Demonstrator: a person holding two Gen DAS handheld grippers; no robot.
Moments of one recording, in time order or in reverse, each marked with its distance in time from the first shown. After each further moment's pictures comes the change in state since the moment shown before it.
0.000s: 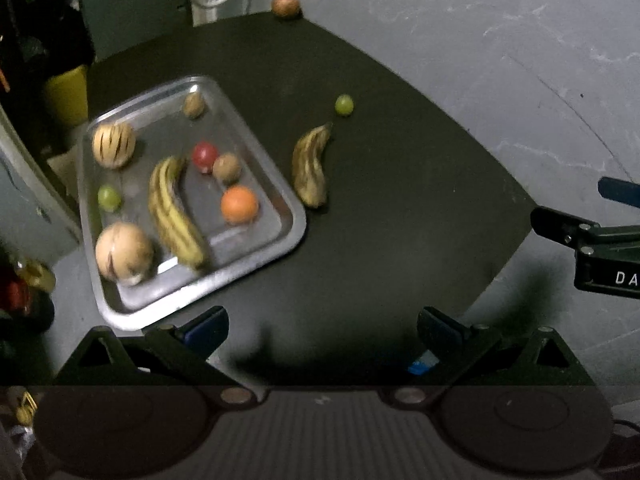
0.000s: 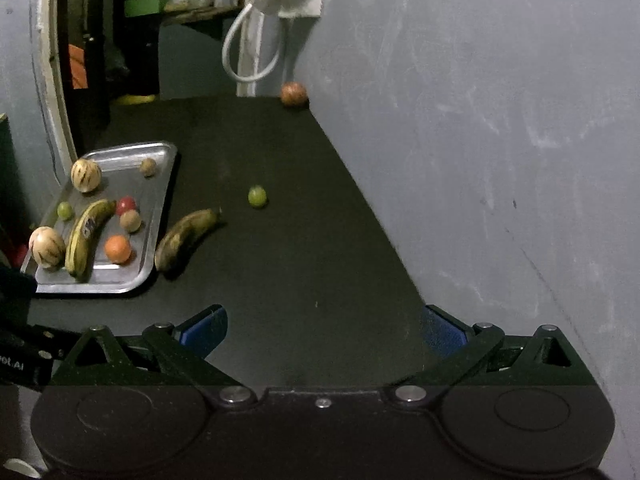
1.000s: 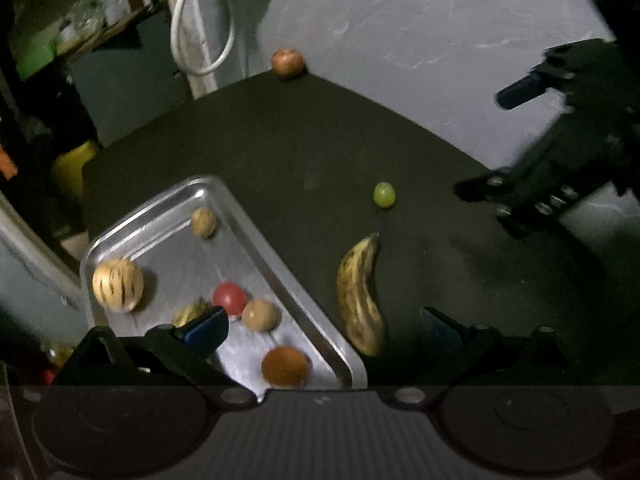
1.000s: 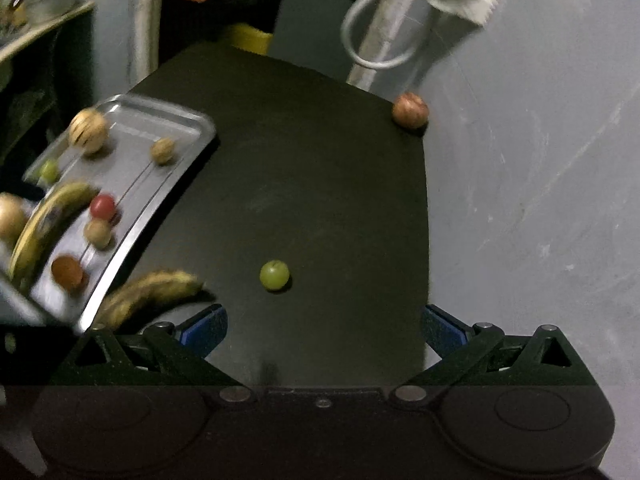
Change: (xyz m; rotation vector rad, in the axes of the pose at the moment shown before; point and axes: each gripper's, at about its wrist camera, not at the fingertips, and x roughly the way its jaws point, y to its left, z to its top) left arm 0.048 0.008 0.092 0.148 -0.126 0.113; right arm 0.168 0.010 0.130 -0.342 0.106 0.222
